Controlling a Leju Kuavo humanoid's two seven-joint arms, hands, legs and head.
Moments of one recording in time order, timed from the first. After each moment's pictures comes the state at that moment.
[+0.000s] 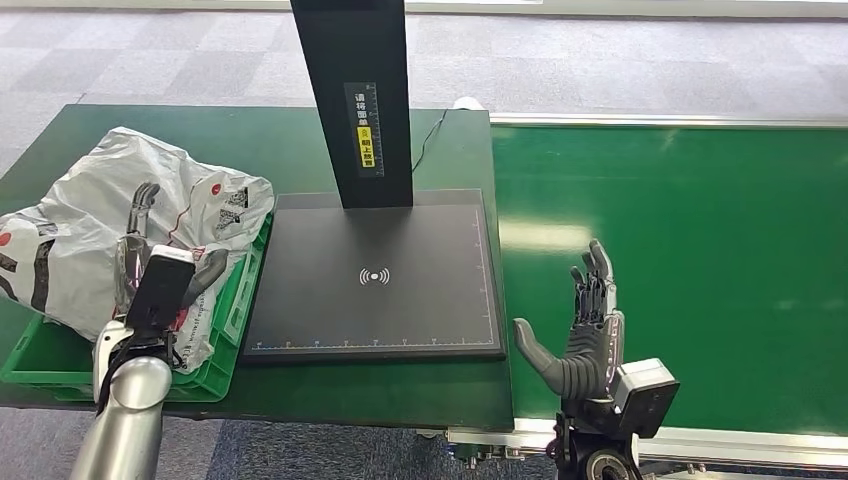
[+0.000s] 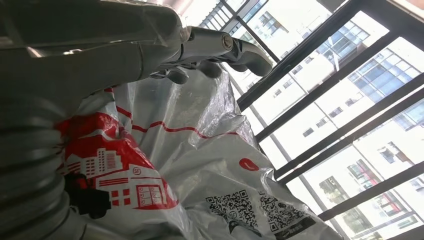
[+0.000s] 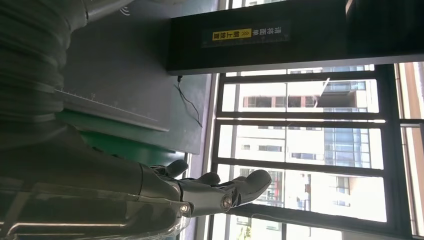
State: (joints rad) left arm -0.25 0.03 0.07 -1.51 -0.65 0.29 -0.22; right arm 0.05 0.22 0.07 -1.56 0.10 0.10 -0.55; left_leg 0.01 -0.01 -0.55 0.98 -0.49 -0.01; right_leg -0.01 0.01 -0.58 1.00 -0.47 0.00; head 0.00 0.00
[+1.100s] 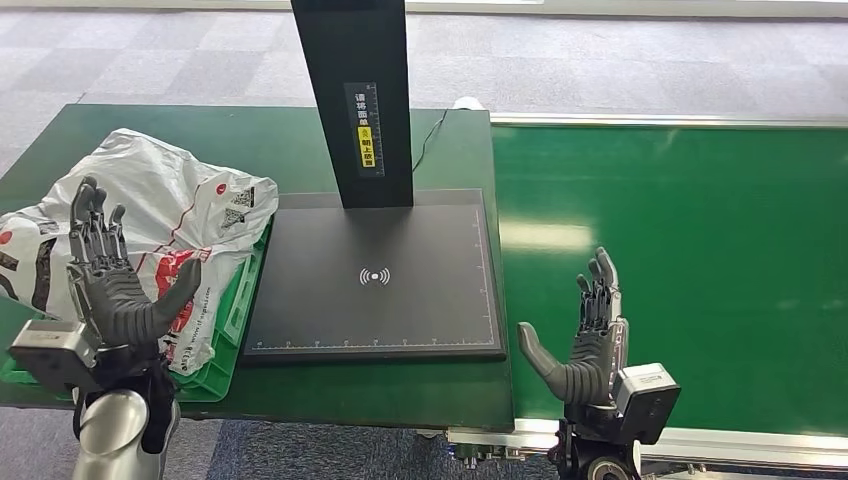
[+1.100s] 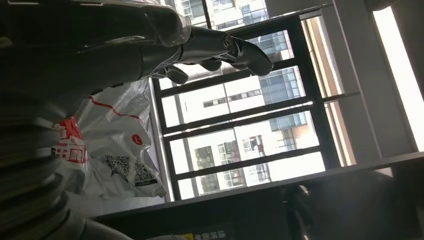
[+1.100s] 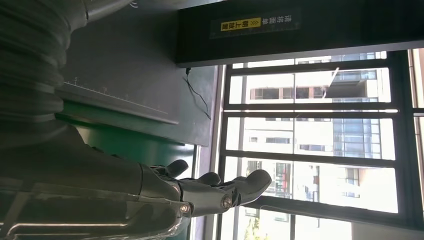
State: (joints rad) left arm -0.10 -0.02 0.01 -1.79 -0.16 0.26 -0.52; right arm 0.07 0.22 0.06 -1.56 0.10 0.07 -0.54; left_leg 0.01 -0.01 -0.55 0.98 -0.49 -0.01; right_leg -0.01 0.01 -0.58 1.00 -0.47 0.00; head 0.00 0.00
